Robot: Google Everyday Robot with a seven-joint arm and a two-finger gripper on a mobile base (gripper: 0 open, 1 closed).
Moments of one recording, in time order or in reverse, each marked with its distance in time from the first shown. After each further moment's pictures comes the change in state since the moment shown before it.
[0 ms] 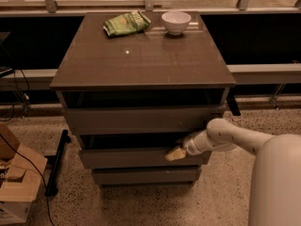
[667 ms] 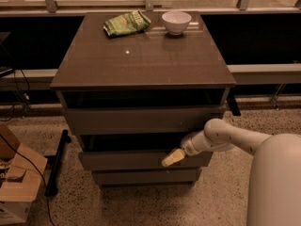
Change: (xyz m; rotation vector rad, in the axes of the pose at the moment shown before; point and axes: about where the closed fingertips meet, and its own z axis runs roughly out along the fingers) arm 0.000 0.001 0.001 -0.003 0.001 -0.001
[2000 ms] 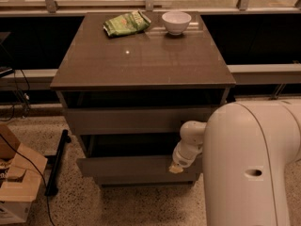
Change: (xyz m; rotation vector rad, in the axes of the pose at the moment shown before) arm 0.057 0.065 0.004 -0.057 0.476 -0.334
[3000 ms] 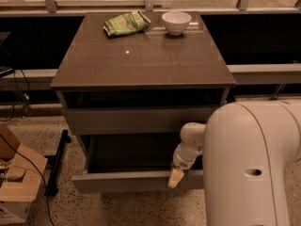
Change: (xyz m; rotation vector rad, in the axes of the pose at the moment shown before) arm 0.000 0.001 0.001 -0.003 0.001 -0.001
